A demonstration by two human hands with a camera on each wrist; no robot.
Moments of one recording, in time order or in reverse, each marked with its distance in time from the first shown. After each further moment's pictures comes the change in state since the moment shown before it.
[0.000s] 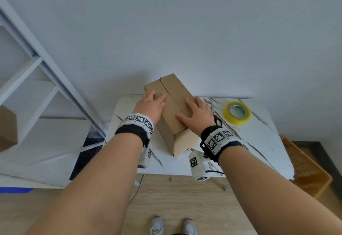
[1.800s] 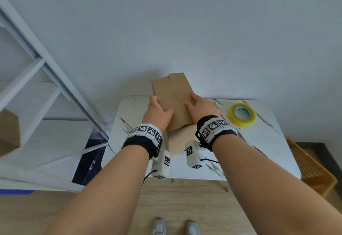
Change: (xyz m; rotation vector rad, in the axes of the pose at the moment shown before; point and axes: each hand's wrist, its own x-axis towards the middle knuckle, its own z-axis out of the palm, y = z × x) left_hand -0.011 0.014 0.007 -0.551 0.051 -0.356; right_hand 0.033 -0.022 -0.013 -0.004 0.035 0.140
